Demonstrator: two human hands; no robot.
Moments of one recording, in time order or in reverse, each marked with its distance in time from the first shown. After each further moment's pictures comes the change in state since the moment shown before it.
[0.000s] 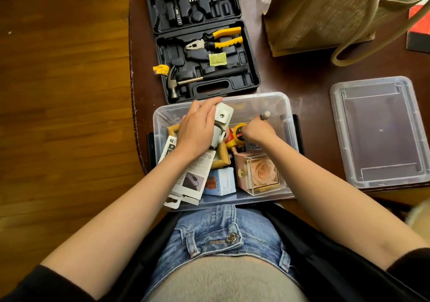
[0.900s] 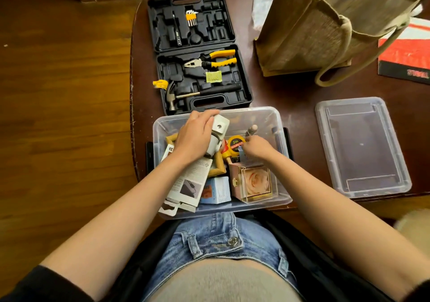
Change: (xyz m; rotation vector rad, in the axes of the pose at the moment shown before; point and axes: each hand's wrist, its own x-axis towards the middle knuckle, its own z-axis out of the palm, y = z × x) left_hand 0.006 -0.001 -0.004 0.035 -0.071 0.006; right_hand -0.020 0.017 -0.006 -0.067 -0.028 -0.206
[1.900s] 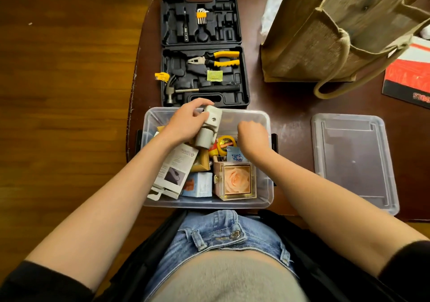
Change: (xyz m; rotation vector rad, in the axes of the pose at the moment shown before) left_hand -0.001 0.038 -0.018 -0.317 -0.067 -0.184; right_hand -0.002 0.004 -0.026 -0.513 0.353 -0.286
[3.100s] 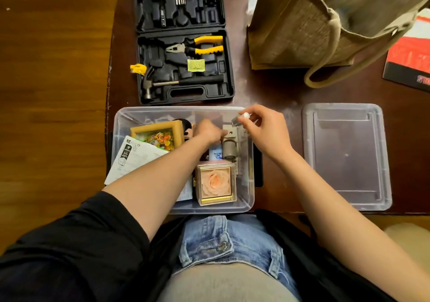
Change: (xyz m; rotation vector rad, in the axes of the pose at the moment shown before) left_hand 0.062 -0.004 0.118 0.209 -0.079 -0.502; right_hand -0.019 0.076 -0.020 0.816 0.280 0.013
